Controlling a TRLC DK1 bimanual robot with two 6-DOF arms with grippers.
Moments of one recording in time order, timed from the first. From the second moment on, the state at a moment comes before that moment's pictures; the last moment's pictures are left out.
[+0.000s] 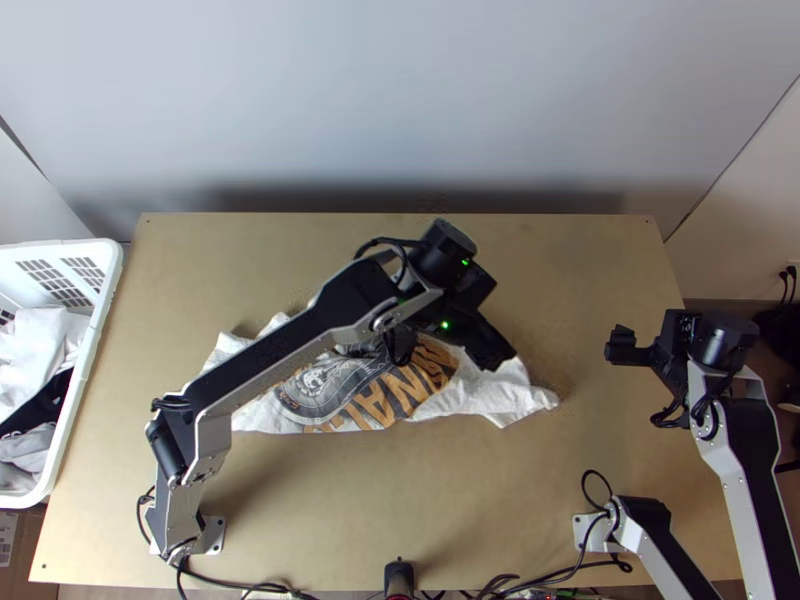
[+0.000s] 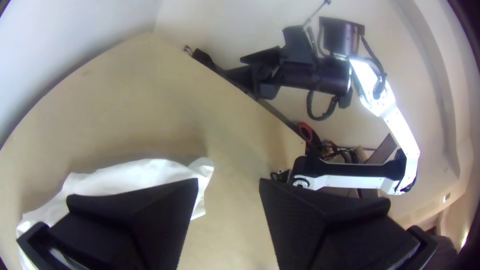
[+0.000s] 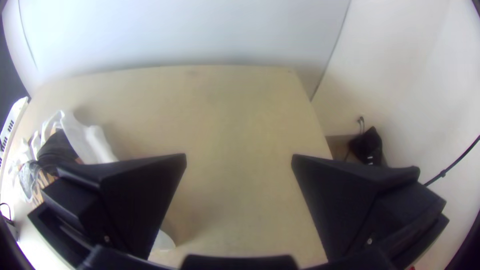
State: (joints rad) left arm -0.92 2.00 2.18 -0.89 0.47 -0.17; right arm -0.08 0.85 0.80 -0.57 0.04 -0.07
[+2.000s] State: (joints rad) left arm -0.22 1.20 1.01 -0.59 -0.04 0.13; right arm 0.72 2.00 1.85 -0.67 -0.14 -0.42
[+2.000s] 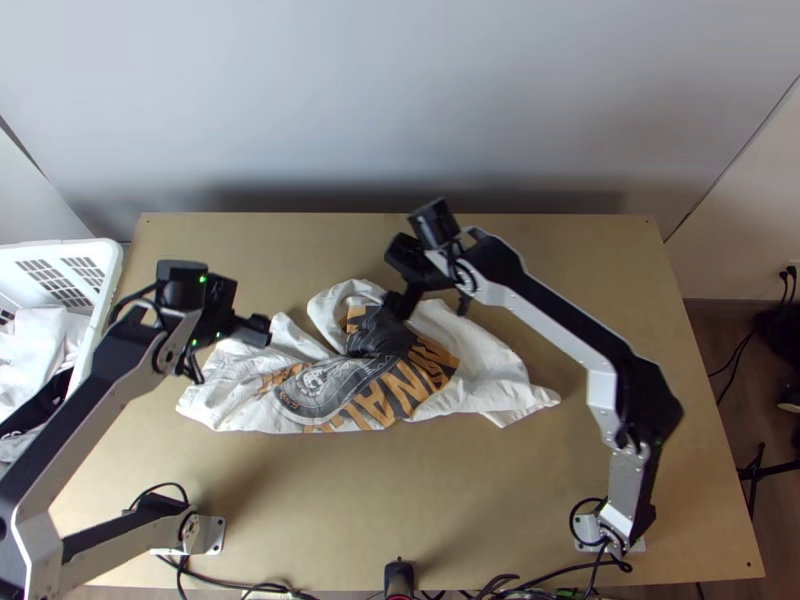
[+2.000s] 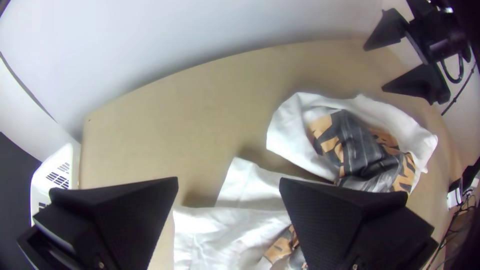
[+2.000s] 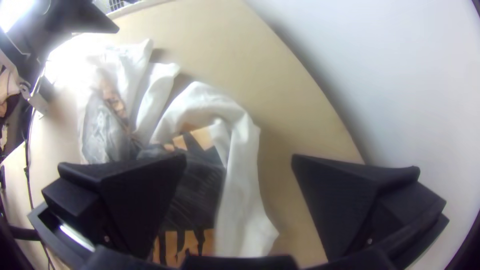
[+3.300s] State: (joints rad) left arm -0.16 1.04 0.82 -0.52 -0.06 0.16; right arm 0.77 2.54 2.30 -0.69 -0.22 -0.26
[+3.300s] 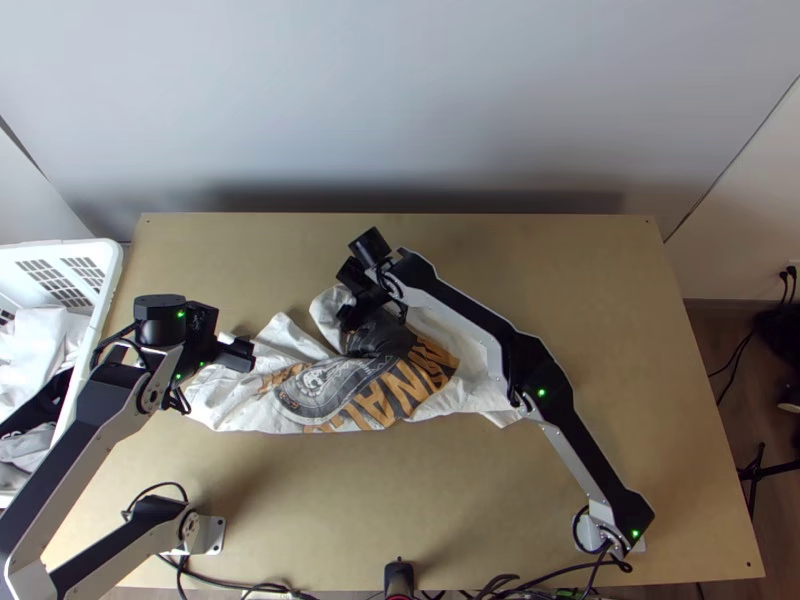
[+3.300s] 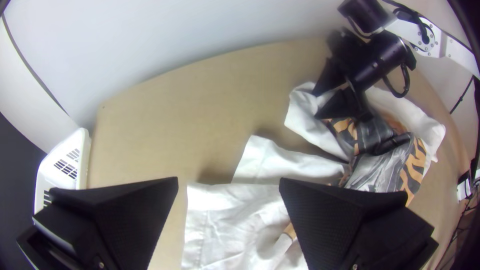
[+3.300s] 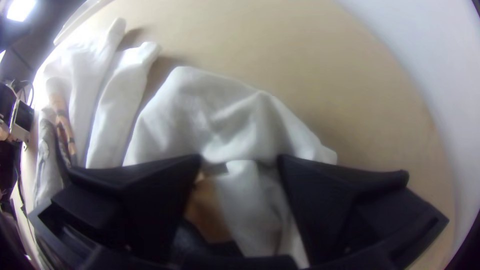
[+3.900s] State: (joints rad) left arm -0.17 1.01 0.79 -0.54 -0.06 0.14; right arm 0.63 2.49 2.26 -0.68 -0.21 -0.11
